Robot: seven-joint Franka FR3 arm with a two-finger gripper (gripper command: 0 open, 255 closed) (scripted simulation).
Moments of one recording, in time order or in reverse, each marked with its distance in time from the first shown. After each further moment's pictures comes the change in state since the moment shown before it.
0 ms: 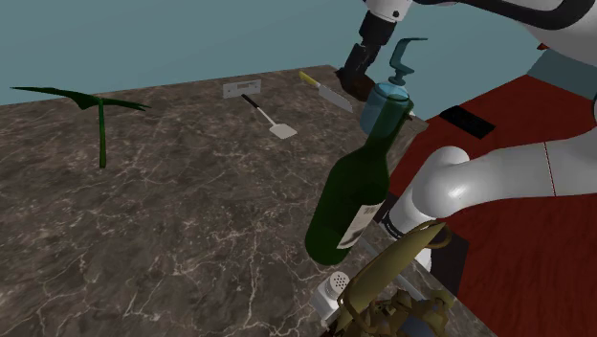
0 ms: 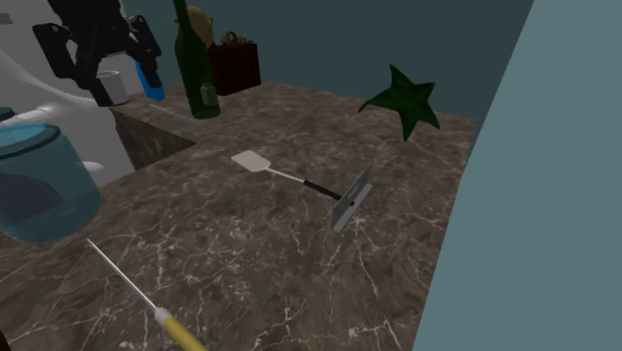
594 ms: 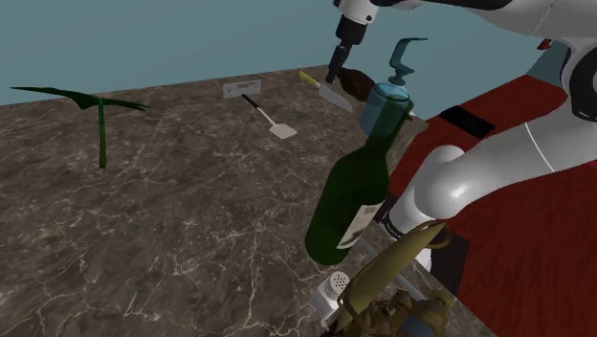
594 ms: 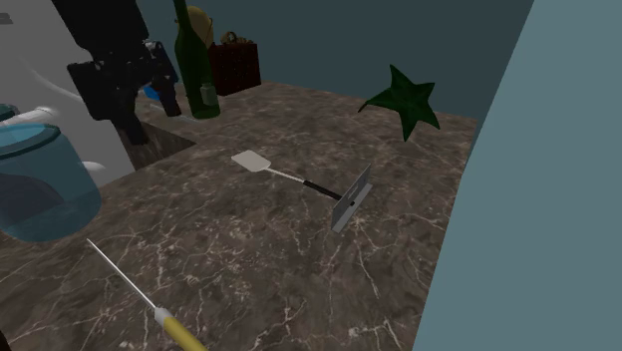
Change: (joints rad) arm 0.069 0.251 -0.131 0.105 -0.025 0.128 -0.304
